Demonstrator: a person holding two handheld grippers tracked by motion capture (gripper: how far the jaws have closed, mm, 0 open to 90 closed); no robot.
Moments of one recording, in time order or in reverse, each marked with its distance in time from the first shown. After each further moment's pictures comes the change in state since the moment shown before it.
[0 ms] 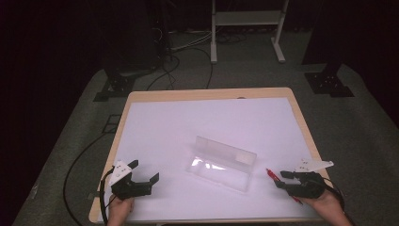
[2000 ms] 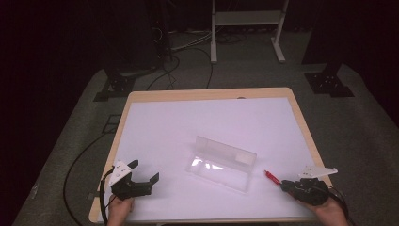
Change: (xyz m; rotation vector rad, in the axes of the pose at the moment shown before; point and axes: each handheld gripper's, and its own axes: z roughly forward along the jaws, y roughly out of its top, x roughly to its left) left arm 0.000 0.000 0.000 -0.003 0.000 -0.002; right arm 0.008 -0.016 -0.007 0.036 -0.035 0.064
